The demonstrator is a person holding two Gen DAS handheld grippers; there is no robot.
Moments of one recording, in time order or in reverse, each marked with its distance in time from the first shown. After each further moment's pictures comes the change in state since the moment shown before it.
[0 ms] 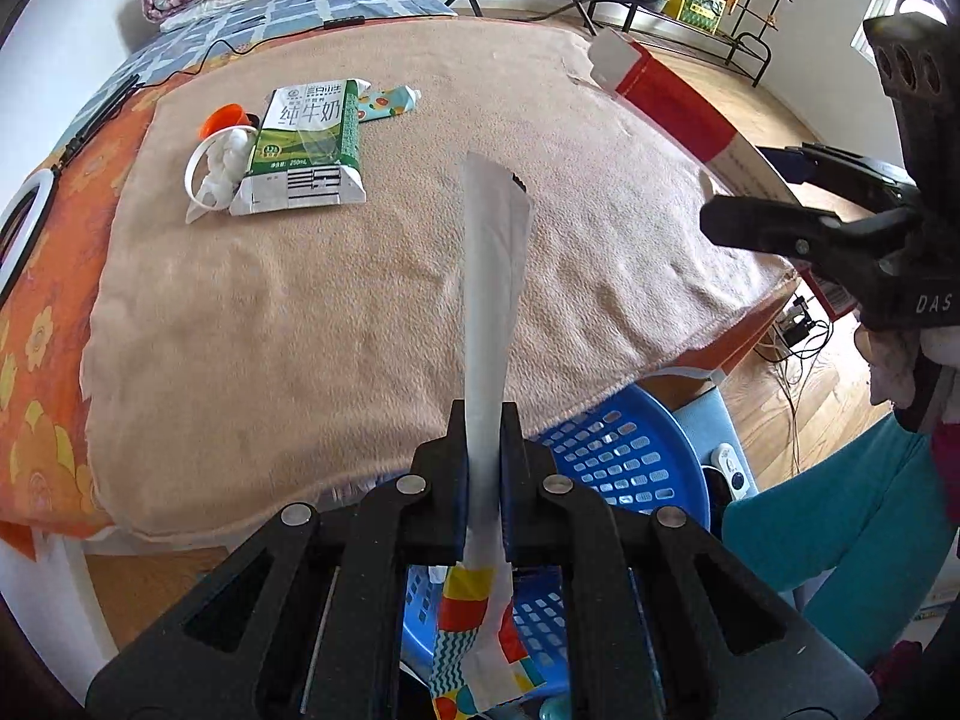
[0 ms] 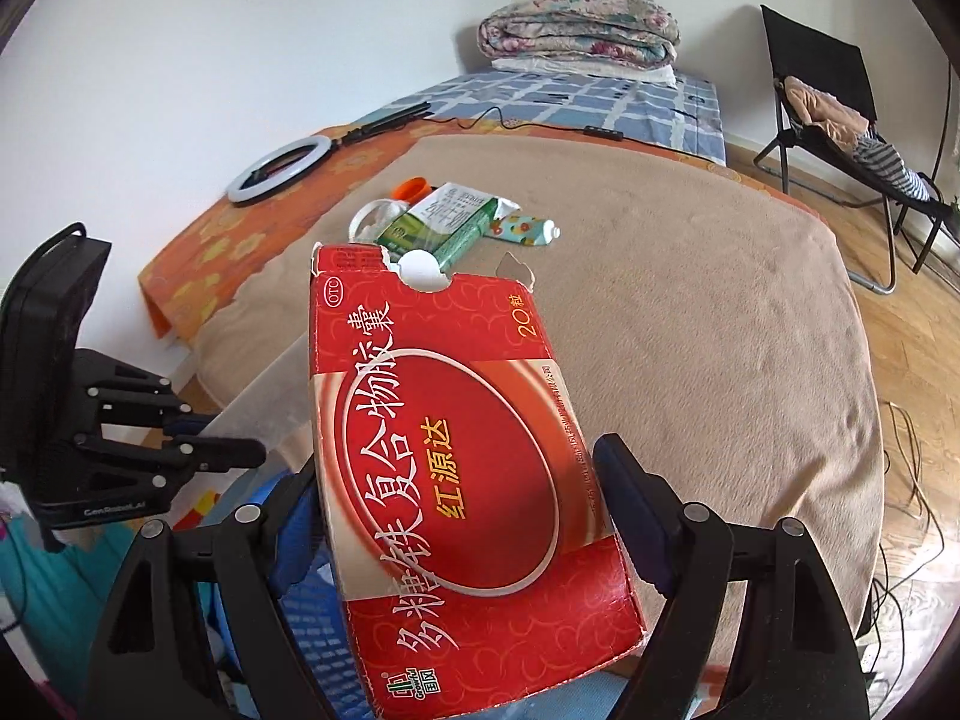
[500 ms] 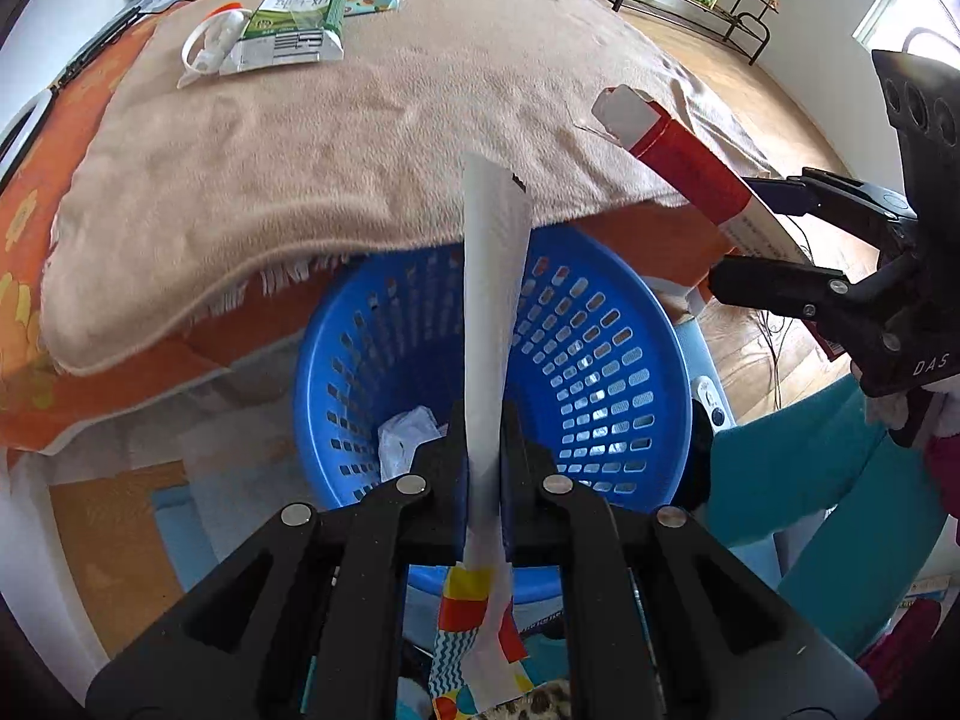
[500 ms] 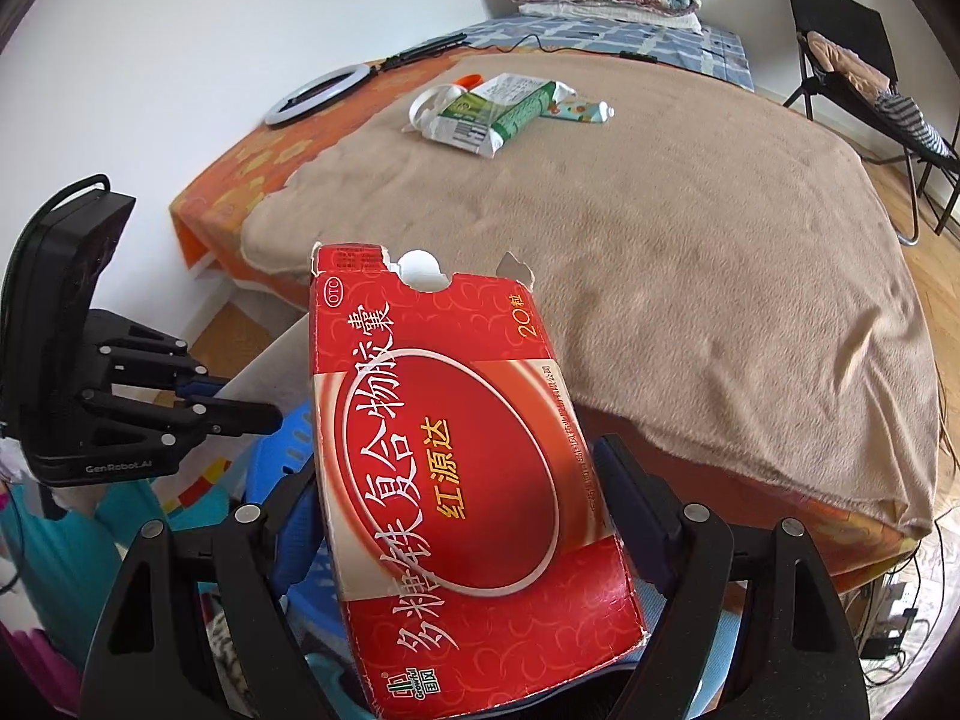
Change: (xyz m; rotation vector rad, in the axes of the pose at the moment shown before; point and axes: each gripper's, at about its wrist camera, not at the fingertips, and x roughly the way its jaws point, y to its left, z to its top) left arm 0.010 -0.017 -0.085 -0.036 0.092 -0.040; right arm 0.004 0.039 -0.086 -0.002 0.115 0.057
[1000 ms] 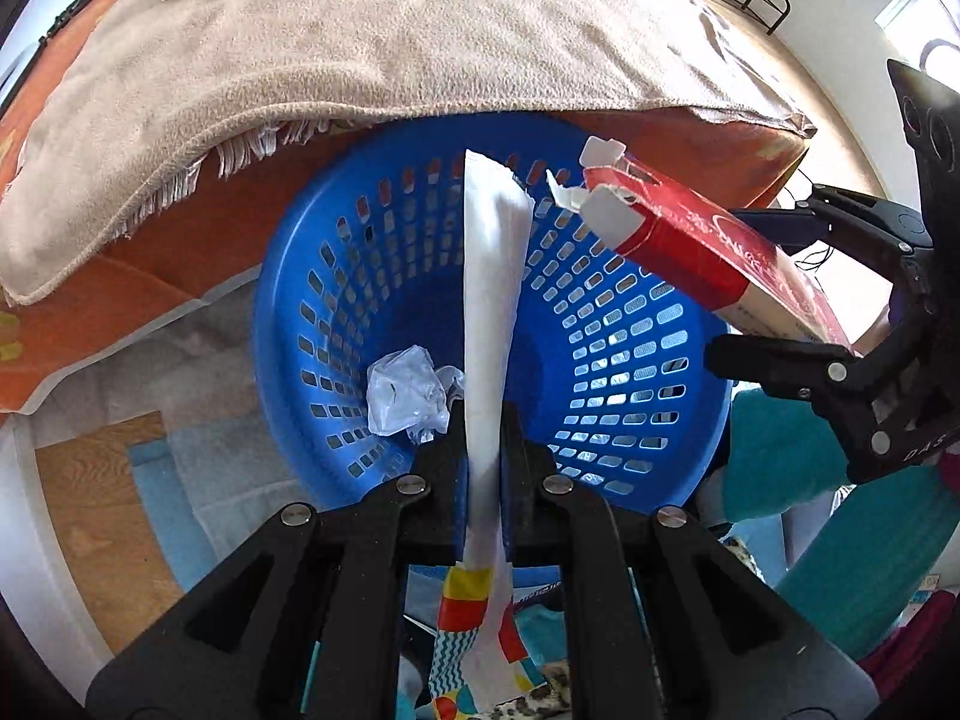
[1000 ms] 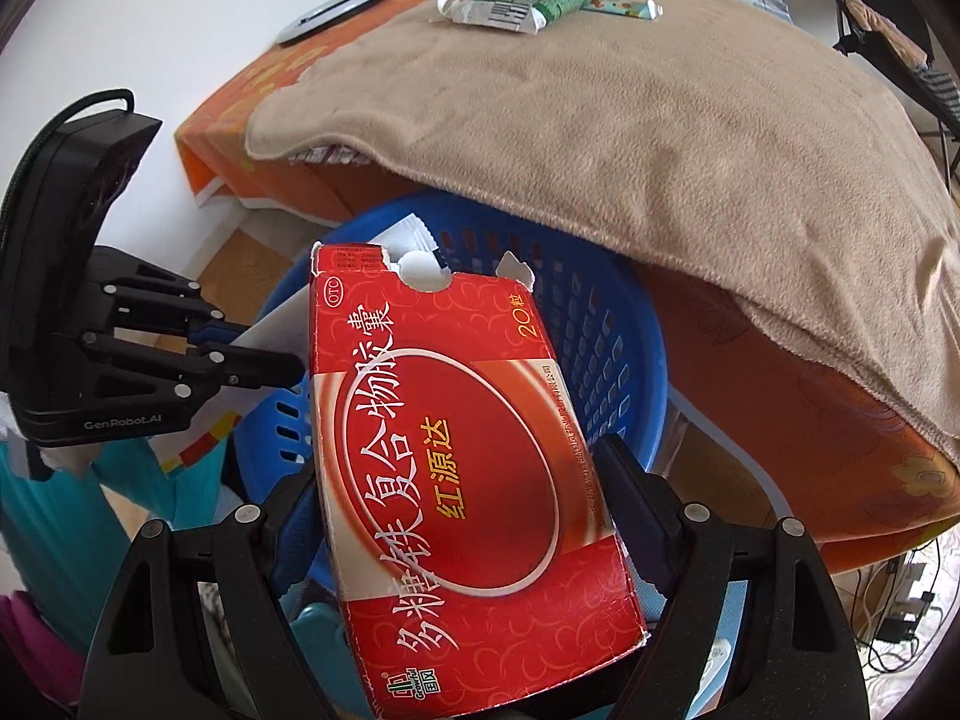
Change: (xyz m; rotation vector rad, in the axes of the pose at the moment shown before) left arm 0.040 0.005 -0.022 -0.025 0.121 0.005; right arm 0.046 0.014 -0.039 -0.021 0.159 0.039
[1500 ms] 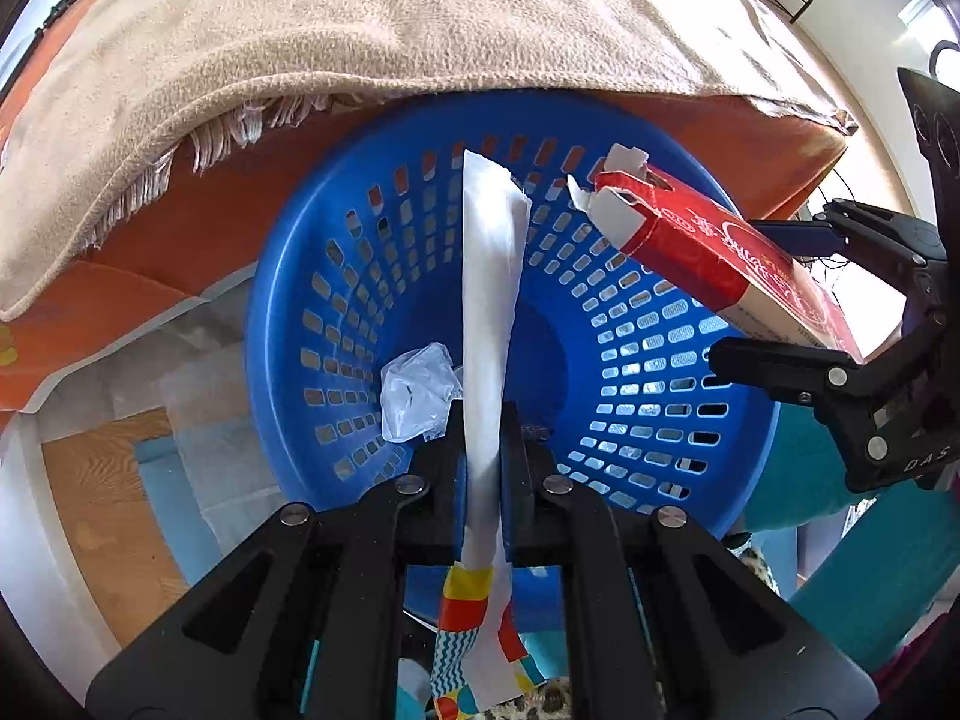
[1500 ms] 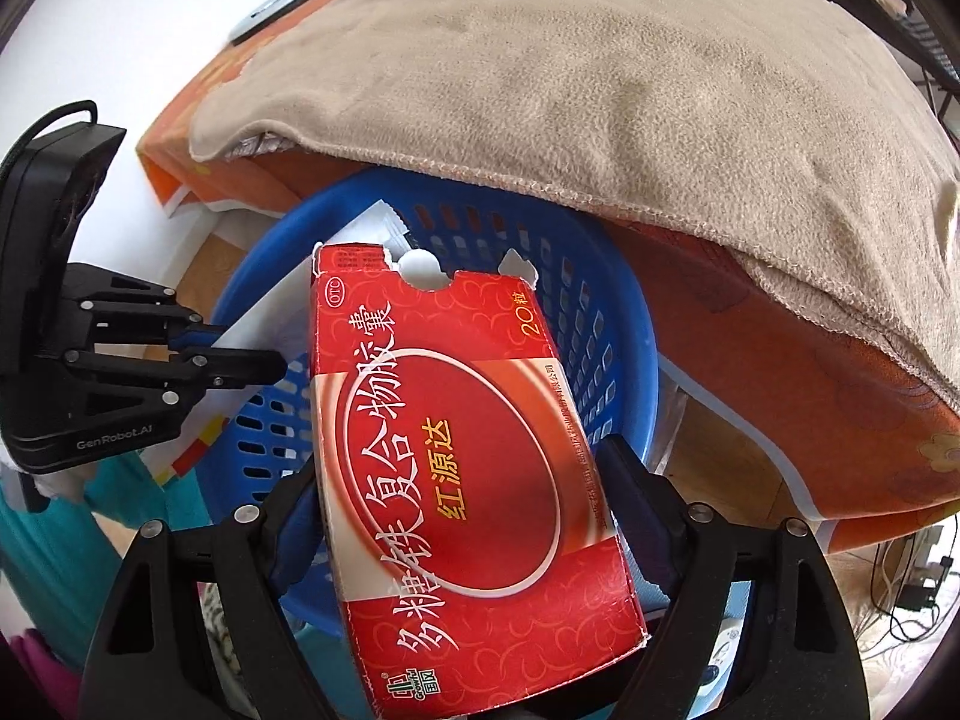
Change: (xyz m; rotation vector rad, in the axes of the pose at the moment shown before) left arm 0.026 0.005 0.015 -0.023 0.047 0.043; right arm 0.026 -0.022 0.006 0.095 0.051 -0.012
